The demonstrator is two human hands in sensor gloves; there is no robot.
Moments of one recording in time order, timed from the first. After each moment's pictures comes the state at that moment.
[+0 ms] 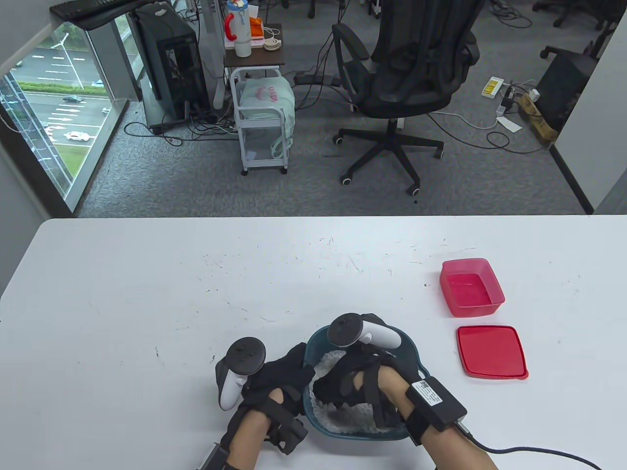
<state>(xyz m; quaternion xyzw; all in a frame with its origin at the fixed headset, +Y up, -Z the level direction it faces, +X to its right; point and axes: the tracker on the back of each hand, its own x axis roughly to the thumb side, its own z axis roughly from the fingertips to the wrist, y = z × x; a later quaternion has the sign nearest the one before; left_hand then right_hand) -0.131 -0.785 -0.332 -0.18 -0.09 0.54 0.82 0.061 -0.753 -0.366 0.22 0.49 0.80 0.26</state>
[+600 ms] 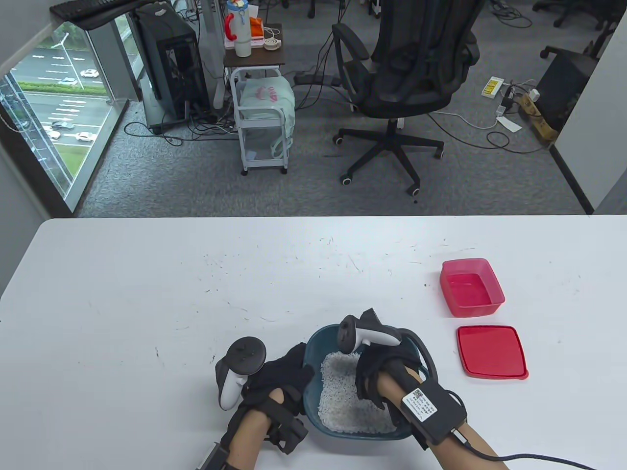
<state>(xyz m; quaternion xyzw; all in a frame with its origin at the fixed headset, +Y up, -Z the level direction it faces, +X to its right) -0.131 -0.783 -0.332 -0.17 -0.08 0.54 0.82 0.085 -0.748 -0.358 0.09 0.44 0.89 -0.06</state>
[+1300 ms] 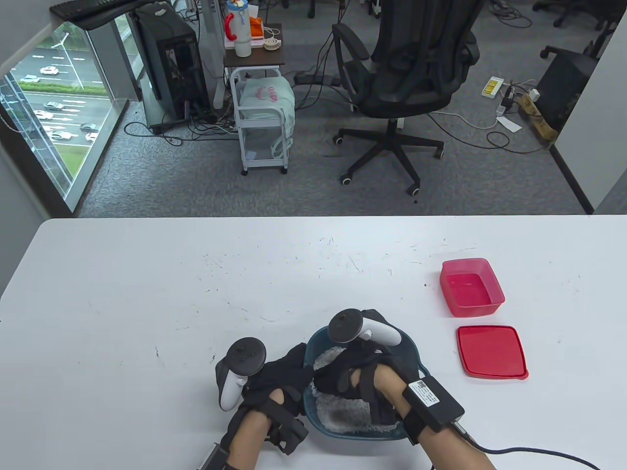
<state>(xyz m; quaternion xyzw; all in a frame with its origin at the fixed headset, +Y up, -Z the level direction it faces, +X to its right) -0.131 -0.784 -0.331 -0.17 -0.09 0.54 0.82 0.062 -0.752 -0.378 0.19 0.46 0.83 0.24</state>
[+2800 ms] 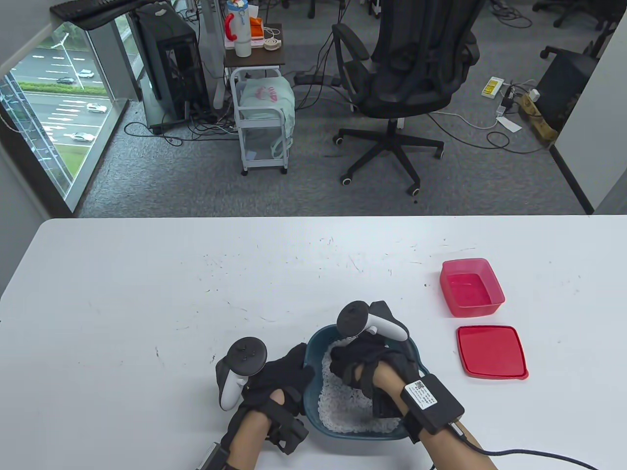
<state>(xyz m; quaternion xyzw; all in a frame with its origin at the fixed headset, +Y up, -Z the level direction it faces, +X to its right) -0.131 -0.783 -0.332 -0.16 -0.09 0.53 0.82 0.084 -0.744 -0.380 0.11 0.39 0.91 0.10</state>
